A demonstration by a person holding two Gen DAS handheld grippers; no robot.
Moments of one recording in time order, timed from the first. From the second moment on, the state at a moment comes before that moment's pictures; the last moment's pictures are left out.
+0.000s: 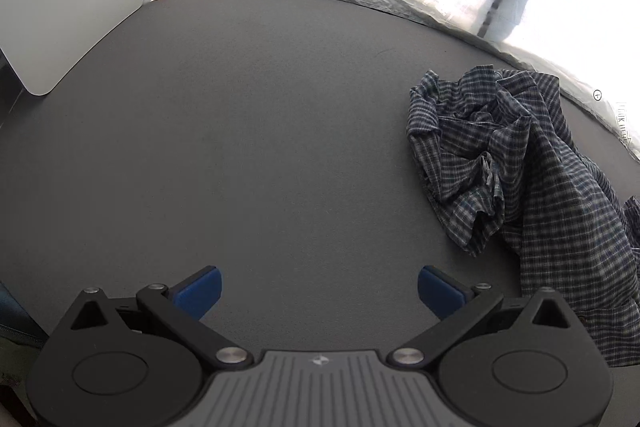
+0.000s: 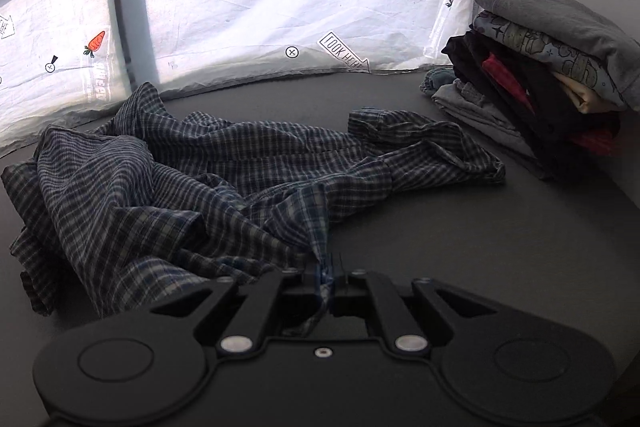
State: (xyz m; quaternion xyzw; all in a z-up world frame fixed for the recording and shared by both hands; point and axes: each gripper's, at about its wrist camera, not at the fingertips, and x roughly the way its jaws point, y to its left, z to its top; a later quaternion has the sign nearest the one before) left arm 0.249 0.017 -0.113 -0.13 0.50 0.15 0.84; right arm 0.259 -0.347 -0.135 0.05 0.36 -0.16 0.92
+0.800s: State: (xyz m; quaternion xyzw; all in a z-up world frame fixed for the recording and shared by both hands) left arm 0.264 -0.014 -0.112 -0.12 0.49 0.10 0.86; right arm 0.276 -0.335 -0.125 -0.01 0.33 -0.10 0.94
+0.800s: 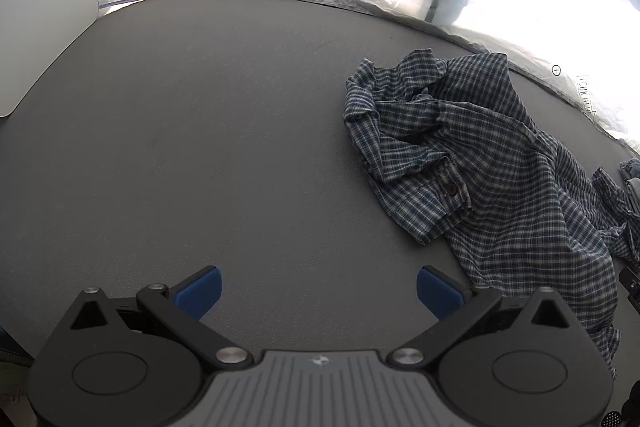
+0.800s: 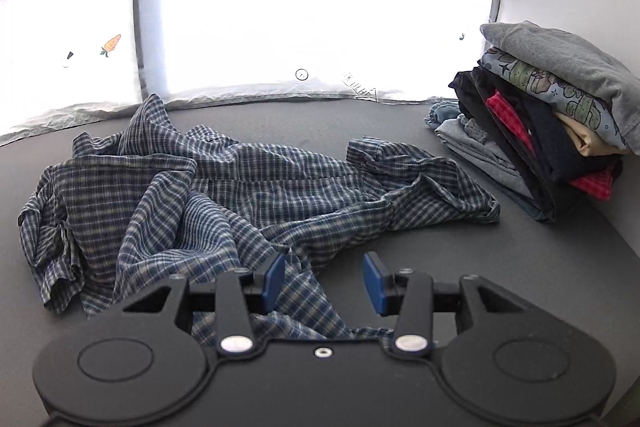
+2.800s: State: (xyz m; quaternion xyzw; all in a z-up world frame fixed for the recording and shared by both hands) left arm 0.417 0.182 -0.118 -0.16 0.40 0.28 0.86; right arm 0.389 -0.191 -0.117 0.08 0.37 0.16 0.91
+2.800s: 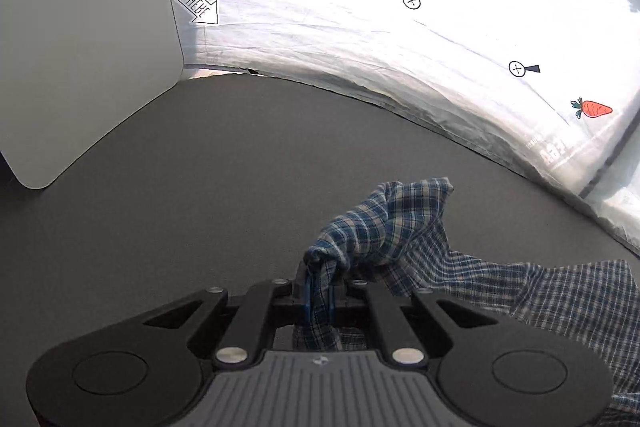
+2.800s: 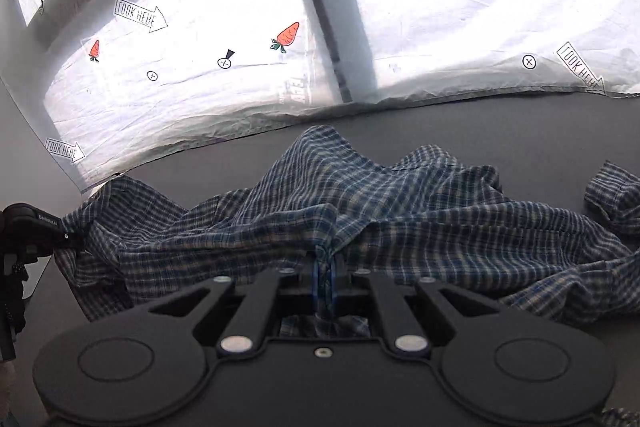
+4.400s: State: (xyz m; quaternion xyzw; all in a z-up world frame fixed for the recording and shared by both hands) left arm 0.674 0.008 -0.140 -0.08 0.33 -0.01 0.94; right arm 0.673 -0.198 -0.124 0.13 0.32 0.13 0.93
